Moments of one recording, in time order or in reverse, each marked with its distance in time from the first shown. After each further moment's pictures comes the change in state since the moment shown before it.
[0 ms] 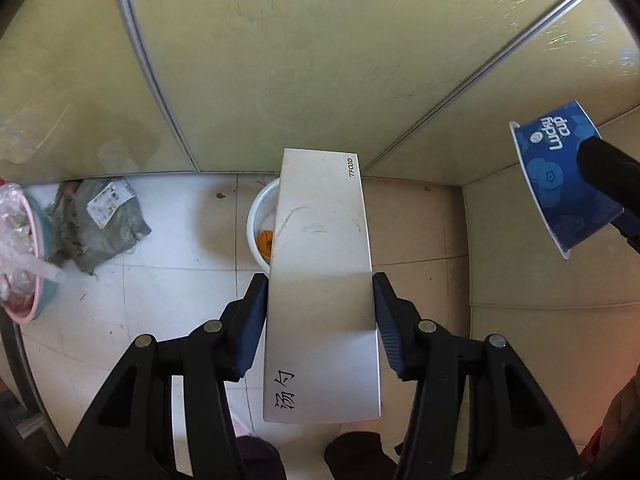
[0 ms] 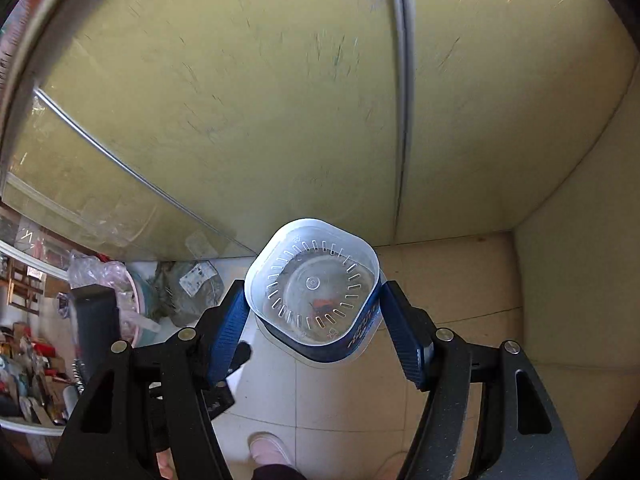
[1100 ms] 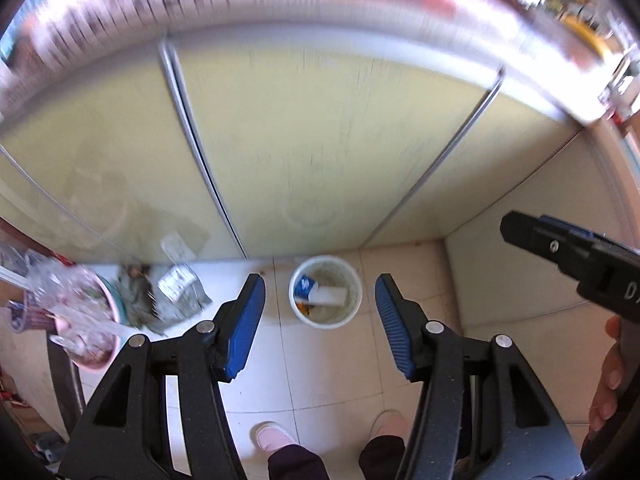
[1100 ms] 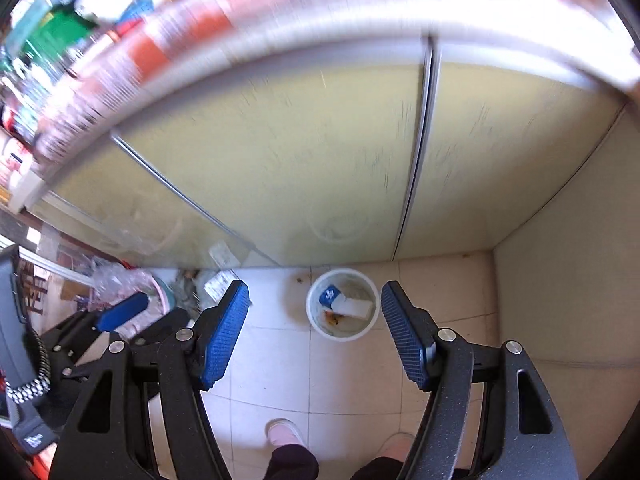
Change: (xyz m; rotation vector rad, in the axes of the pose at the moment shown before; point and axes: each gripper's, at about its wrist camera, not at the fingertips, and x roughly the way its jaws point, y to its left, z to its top) left arm -0.258 -0.028 0.025 0.125 -0.243 0.074; right arm -0.161 0.053 0.048 -0.017 -0.032 -0.037
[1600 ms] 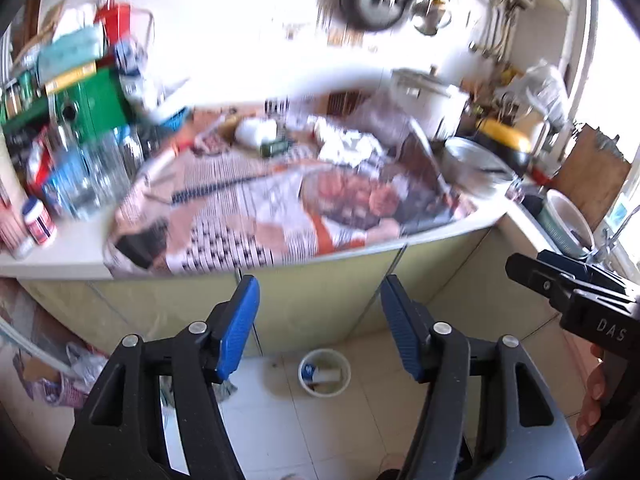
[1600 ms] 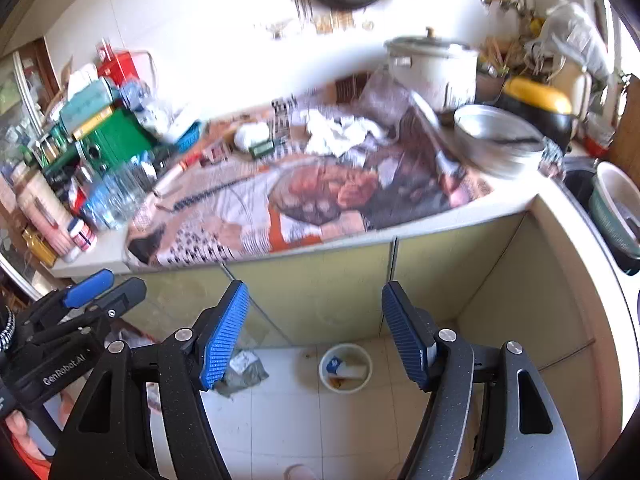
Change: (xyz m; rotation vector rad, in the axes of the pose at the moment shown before) left arm -0.274 0.008 0.060 0.124 -0.364 -0.065; right arm -0.224 0.087 0.005 0.020 -0.356 -0.085
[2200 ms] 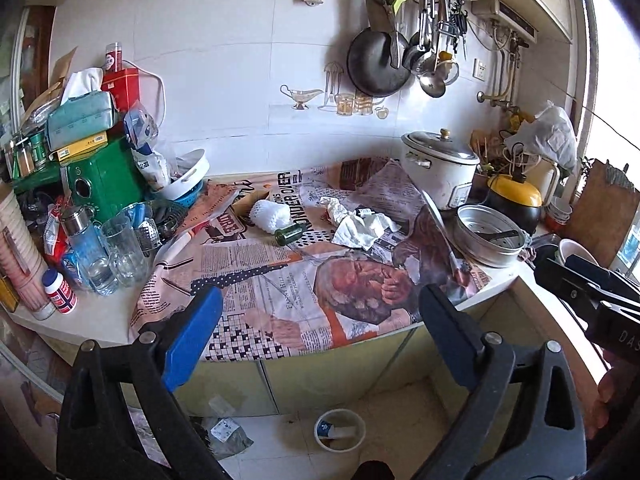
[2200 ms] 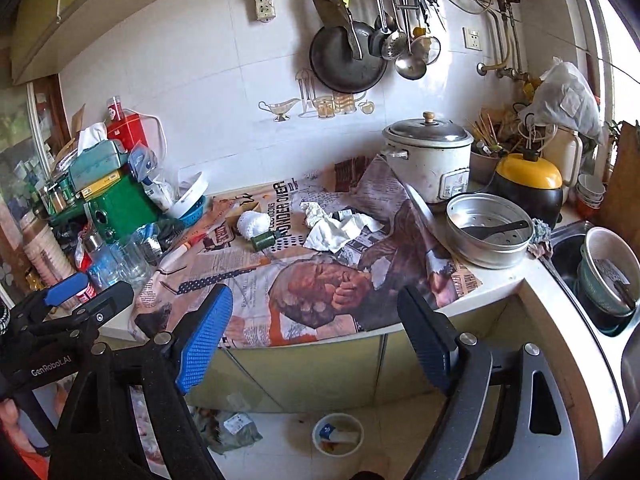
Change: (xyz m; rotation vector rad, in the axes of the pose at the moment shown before) left arm -0.001 -0.008 0.090 0.008 -0.156 0.079; right arm -0.019 0.000 0.076 -0.035 -0.218 -0.004
